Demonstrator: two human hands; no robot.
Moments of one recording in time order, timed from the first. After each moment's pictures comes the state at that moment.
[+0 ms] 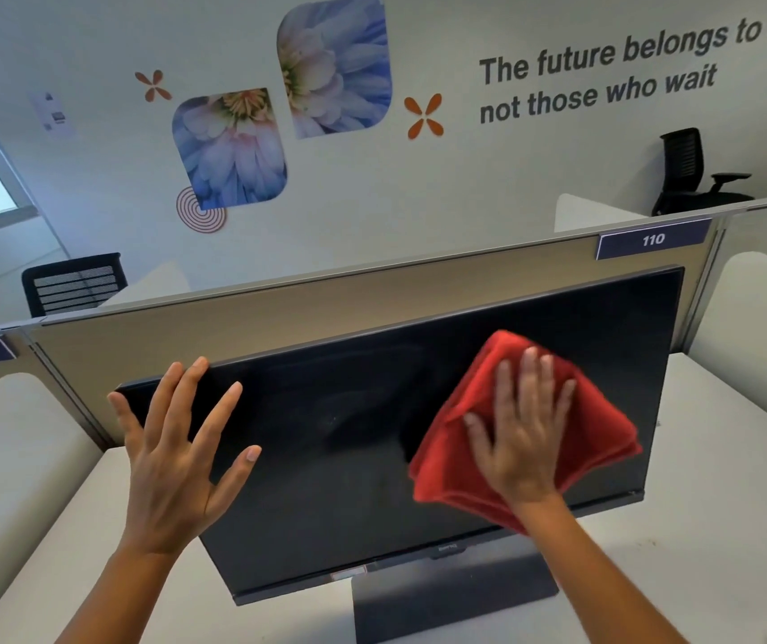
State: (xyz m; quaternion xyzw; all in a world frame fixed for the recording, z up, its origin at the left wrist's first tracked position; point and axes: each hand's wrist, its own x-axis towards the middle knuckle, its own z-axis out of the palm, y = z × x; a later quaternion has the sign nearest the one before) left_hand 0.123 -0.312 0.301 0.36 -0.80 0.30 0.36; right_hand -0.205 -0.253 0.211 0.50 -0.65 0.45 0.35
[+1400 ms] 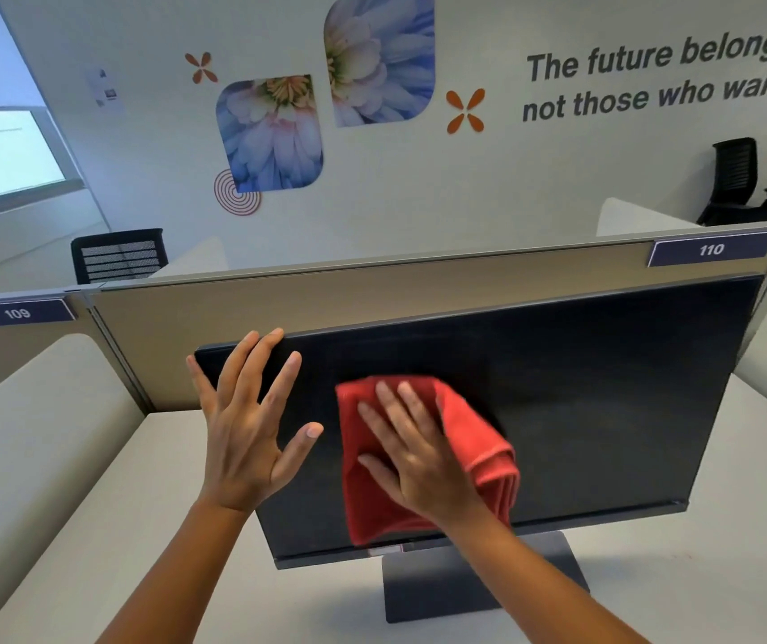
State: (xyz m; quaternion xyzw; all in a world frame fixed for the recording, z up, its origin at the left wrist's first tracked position) left_hand 0.122 -0.307 0.303 0.36 -0.81 0.22 0.41; right_hand -0.075 -0.278 0.213 0.71 -0.49 0.39 0.33
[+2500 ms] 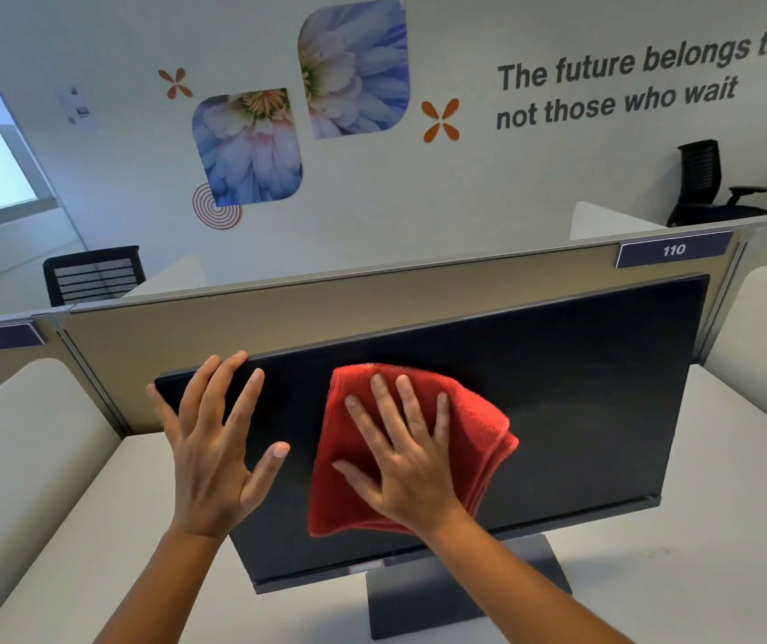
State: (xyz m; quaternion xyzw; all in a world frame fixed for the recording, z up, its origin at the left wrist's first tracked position) left_hand 0.119 -0.304 0.301 0.38 -0.80 0.21 0.41; right_hand -0.081 -0.272 0.223 0.65 -0.57 0.38 0.32
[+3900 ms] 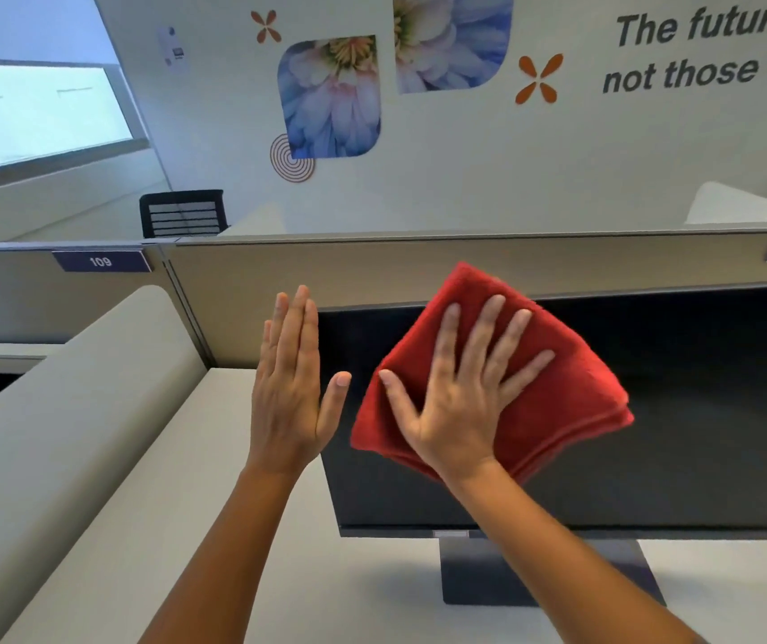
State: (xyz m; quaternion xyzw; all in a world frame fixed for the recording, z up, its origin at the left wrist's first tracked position) left_hand 0.162 -0.323 0.292 0.43 -0.78 0.15 0.44; right_hand -0.002 -0.301 0.268 0.56 -0.64 0.44 0.31
